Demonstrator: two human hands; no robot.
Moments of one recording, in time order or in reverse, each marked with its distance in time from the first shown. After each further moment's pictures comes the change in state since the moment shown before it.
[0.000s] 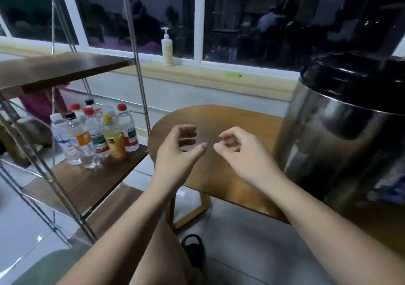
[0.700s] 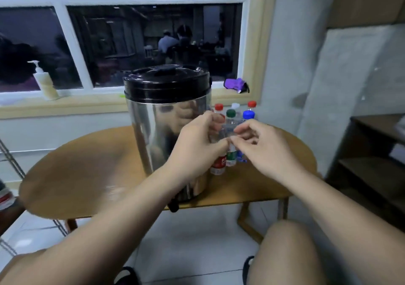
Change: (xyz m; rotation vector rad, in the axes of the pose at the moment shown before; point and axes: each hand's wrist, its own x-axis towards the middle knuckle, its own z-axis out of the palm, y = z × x) left_hand -0.119 0.196 0.256 0.118 -0.552 0.603; right_hand -0.184 0.108 -0.293 -0.178 0.475 0.103
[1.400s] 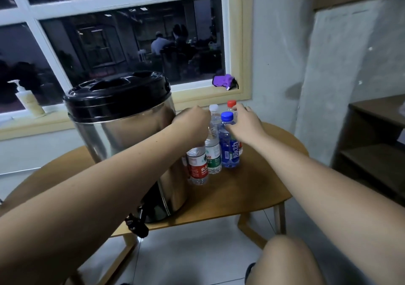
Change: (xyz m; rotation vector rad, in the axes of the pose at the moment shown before) left_hand 0.146 -0.004 0.086 0.899 -0.398 -0.025; right_hand 0.153 0.142 -0.002 -0.314 0.004 0.143
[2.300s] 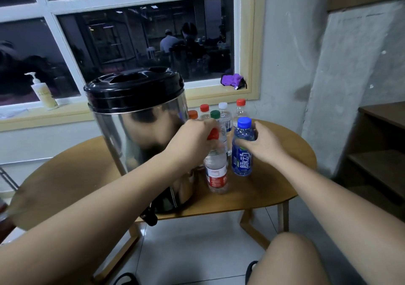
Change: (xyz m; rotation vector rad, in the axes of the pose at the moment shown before) left_hand -0.070 -0.007 0.019 -0.430 0.255 0.076; right_hand -0.053 0.037 0.004 0.292 -0.066 0.035
